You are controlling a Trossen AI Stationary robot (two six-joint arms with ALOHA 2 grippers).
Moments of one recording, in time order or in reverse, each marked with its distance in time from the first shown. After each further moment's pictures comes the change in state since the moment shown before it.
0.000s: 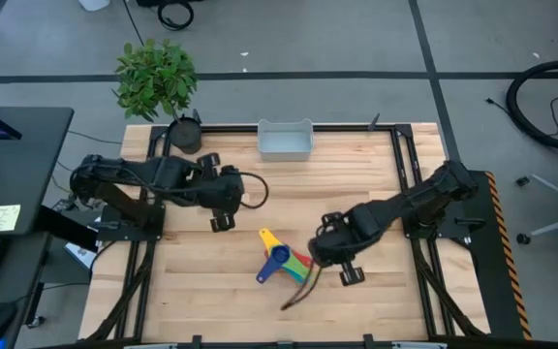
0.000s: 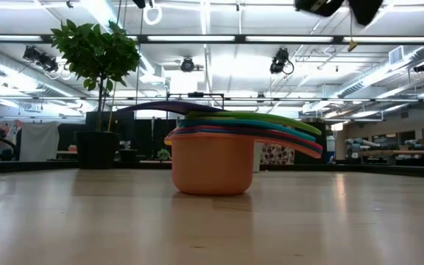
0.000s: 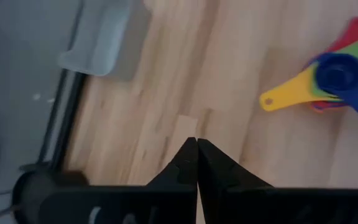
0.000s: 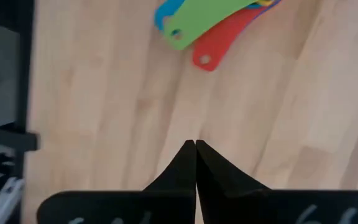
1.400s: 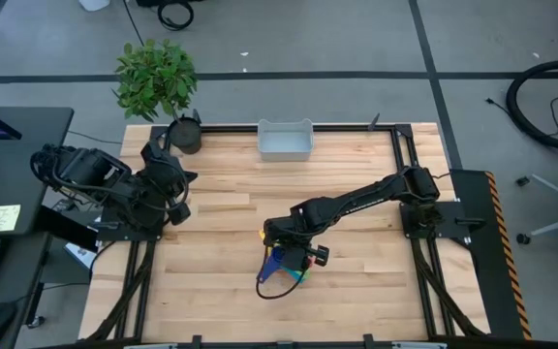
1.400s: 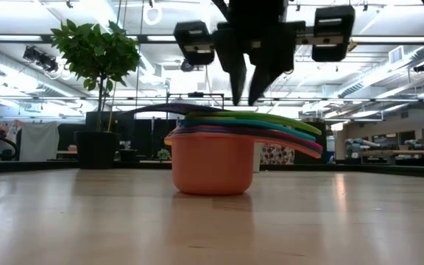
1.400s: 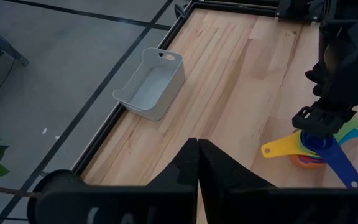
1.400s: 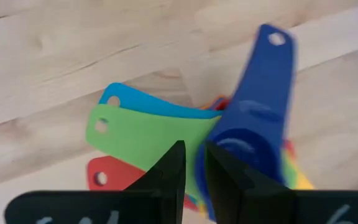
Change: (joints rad) left arm -0.259 -0.288 0.000 -0.101 -0.333 -0.319; right arm -0.207 0.274 0.003 0.451 -0.262 -1.185
